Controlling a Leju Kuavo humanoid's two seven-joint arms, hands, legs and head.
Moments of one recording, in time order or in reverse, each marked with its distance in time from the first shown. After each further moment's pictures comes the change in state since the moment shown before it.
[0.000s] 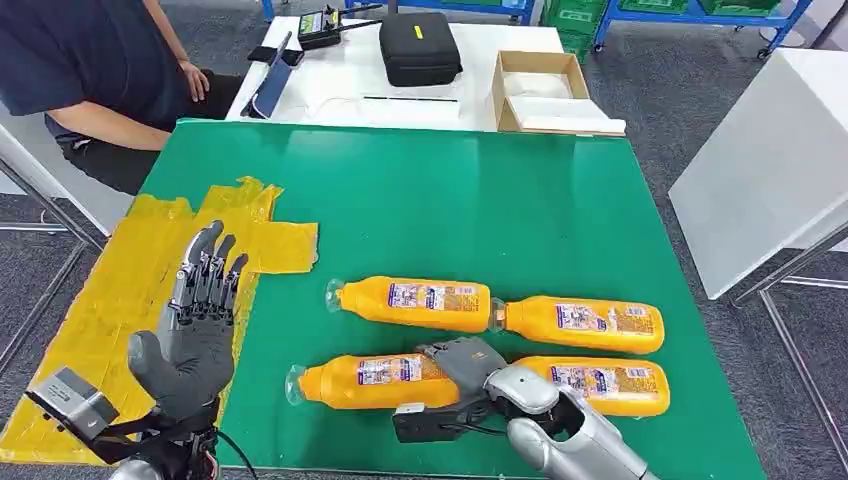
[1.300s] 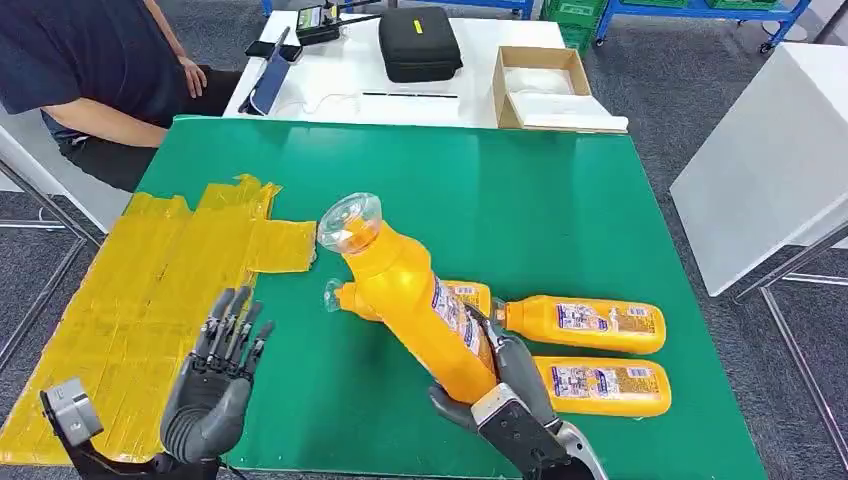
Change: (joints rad) left arm 0.190 0.096 -0.068 -0.037 0.423 -0.077 0.175; right arm 0.443 0.095 -0.294 -0.523 -0.526 -0.512 -0.219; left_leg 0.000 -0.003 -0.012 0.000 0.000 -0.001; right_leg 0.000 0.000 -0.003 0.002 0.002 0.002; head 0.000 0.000
